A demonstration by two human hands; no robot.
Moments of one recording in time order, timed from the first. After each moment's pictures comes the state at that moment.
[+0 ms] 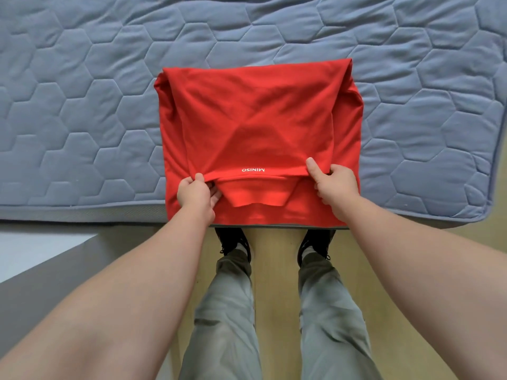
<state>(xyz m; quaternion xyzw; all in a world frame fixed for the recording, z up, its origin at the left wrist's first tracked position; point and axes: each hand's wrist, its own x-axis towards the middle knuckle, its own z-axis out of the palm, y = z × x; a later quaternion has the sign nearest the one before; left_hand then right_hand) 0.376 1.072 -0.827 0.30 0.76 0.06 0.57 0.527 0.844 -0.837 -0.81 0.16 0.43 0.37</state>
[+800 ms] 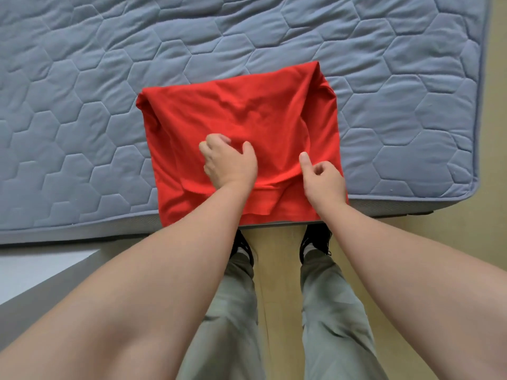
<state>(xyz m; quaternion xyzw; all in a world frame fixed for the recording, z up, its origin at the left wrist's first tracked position) 0.477 1.003 -0.785 0.79 0.56 -0.02 0.26 0.510 0.832 -0.822 -0.86 0.17 0.36 0.32</state>
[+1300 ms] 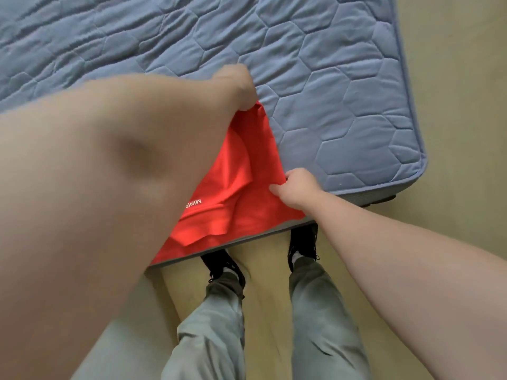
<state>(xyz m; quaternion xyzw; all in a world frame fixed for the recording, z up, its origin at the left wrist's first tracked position) 0.702 0.952 -0.820 0.94 0.10 -0.33 0.01 0.554 0.767 -0.845 -0.82 0.07 0.51 0.25</state>
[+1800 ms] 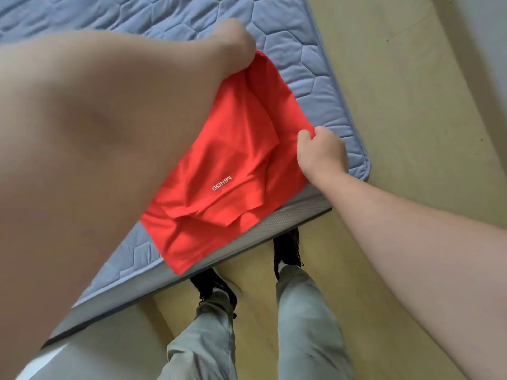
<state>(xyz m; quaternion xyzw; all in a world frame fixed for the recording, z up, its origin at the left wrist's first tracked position) 0.805 0.853 -0.764 0.94 0.09 -0.31 0.08 0.645 0.674 -0.800 -0.90 0.21 0.24 0.30</state>
